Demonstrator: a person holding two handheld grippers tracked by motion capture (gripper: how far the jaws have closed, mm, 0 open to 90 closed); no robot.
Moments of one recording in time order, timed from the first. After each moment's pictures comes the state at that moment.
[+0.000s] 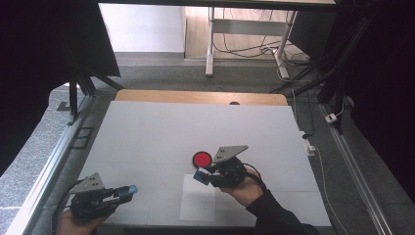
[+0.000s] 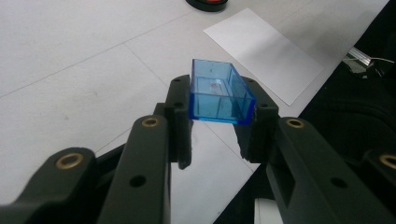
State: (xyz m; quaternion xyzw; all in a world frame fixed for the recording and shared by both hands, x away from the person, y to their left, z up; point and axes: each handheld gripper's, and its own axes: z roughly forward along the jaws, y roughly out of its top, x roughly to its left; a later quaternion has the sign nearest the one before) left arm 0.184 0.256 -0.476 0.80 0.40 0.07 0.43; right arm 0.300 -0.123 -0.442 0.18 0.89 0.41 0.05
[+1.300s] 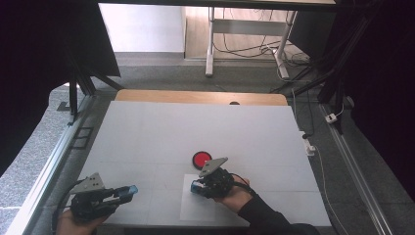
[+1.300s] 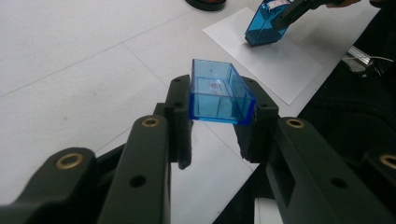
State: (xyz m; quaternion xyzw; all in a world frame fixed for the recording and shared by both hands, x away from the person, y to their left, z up) left arm 0.184 0.256 -0.477 0.81 0.40 0.07 0.43; right arm 0.296 -0.100 -0.492 0.14 0.93 0.34 0.04
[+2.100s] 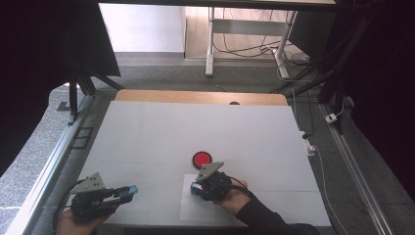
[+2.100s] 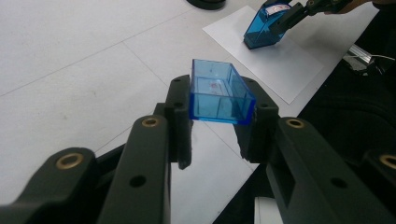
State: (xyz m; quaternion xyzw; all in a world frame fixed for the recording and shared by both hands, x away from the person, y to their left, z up) left arm 0.185 0.255 -0.477 0.81 0.40 0.07 0.43; right arm 0.288 -0.094 -0.497 0.13 0.94 0.32 0.07
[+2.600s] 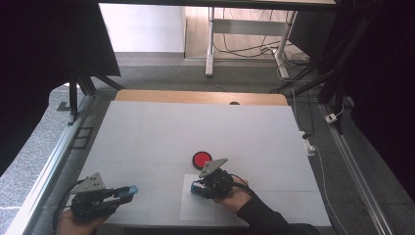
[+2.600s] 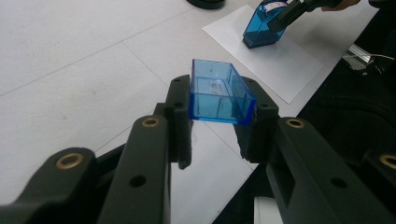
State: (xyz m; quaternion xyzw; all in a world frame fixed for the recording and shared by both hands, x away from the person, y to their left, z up) left arm 0.185 0.255 -0.477 0.81 0.40 0.07 0.43; right arm 0.297 -0.101 -0.499 0.15 0.93 0.33 0.04
